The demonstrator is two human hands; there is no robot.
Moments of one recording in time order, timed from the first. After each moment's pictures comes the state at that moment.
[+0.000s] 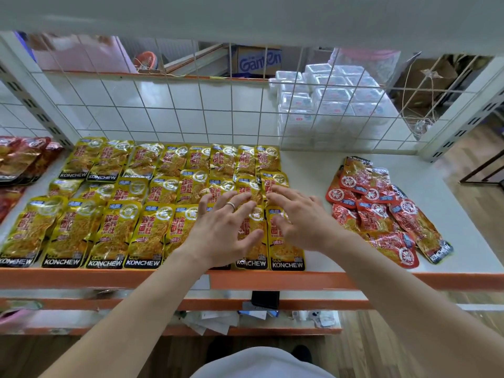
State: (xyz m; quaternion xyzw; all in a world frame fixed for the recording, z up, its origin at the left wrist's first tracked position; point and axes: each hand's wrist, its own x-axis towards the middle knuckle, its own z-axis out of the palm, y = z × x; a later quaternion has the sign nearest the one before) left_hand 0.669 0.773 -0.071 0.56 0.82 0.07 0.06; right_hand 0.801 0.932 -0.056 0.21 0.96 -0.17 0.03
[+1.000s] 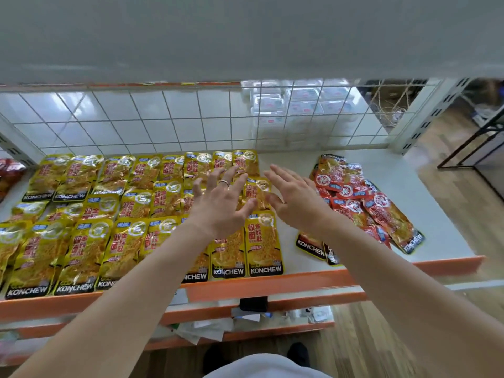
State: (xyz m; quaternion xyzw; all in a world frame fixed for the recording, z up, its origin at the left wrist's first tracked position) left_hand 0.665 0.846 -0.055 0.52 0.85 0.06 0.07; right_hand 0.805 0.976 -0.048 0.27 0.95 -0.19 -0.03
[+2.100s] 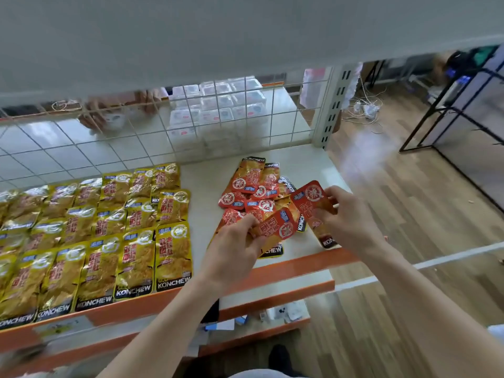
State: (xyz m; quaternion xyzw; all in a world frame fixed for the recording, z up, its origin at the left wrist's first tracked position) left_hand 0.855 0.909 -0.050 0.50 0.78 0.30 0.23; right_hand 1.027 1.059 -0.035 0.49 0.78 -0.33 -0.21
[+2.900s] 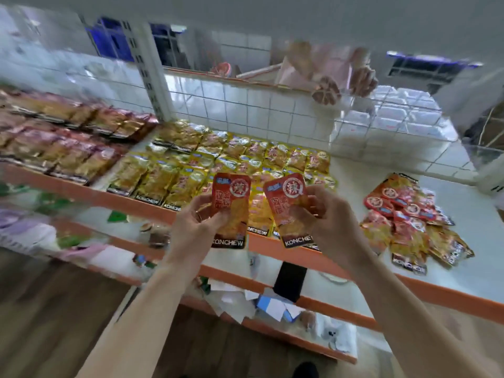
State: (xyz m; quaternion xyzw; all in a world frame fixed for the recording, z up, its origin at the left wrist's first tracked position) left_hand 0.735 0.647 -0.008 0.06 0.73 0.65 0.17; right_hand 0.836 0.846 0.001 0.18 0.83 -0.50 -0.17
